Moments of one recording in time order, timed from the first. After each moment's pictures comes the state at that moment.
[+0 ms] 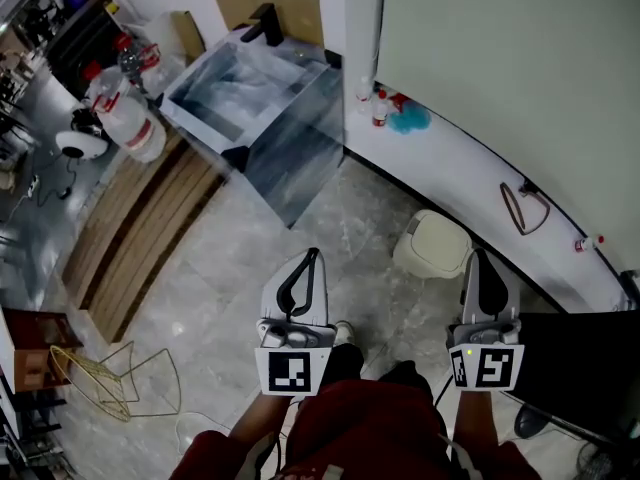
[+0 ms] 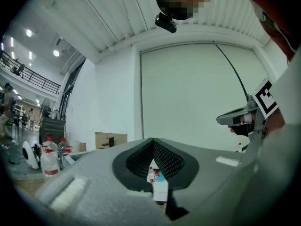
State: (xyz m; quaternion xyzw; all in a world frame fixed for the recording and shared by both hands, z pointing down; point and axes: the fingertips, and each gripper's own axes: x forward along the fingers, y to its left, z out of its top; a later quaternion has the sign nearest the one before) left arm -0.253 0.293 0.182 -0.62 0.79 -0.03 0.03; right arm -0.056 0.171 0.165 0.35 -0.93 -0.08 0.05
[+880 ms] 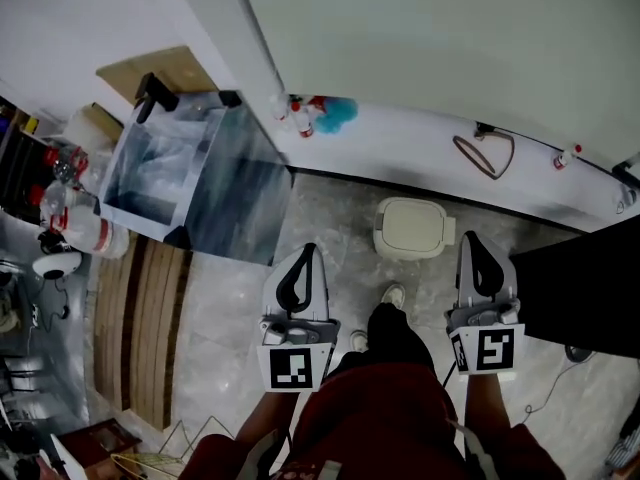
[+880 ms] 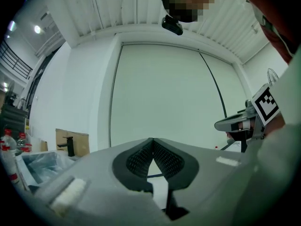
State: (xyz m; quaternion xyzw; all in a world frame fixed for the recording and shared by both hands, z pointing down) left arm -0.194 0.155 0.194 -0.74 0.67 -0.01 0.02; right arm 0.021 0.103 0.196 0.49 -0.87 -0.06 0.06
